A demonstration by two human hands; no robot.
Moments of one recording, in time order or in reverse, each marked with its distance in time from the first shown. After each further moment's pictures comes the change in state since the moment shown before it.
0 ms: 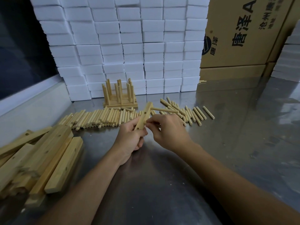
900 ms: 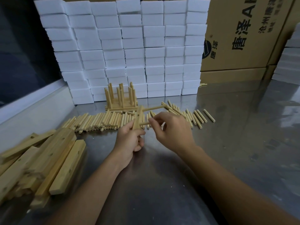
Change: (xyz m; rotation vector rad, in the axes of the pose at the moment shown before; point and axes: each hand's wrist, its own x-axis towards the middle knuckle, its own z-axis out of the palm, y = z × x) left_hand 0.002 0.000 0.000 -0.177 0.149 -0.081; right_hand -0.002 0.001 -0.003 -0.055 0.236 -0.002
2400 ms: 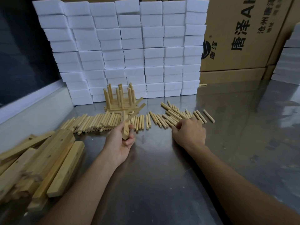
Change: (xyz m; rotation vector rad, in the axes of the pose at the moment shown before) left_hand 0.010 0.008 -0.016 -0.495 0.128 -0.201; right_hand 0.000 0.048 -0.004 -0.366 -0.292 0.606
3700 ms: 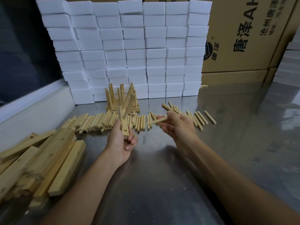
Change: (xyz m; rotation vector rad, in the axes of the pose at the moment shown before) left_hand -0.005 -0.001 0.000 0.097 -0.034 0.030; right_hand -0.016 -0.032 -0.017 1.518 -0.352 0.153
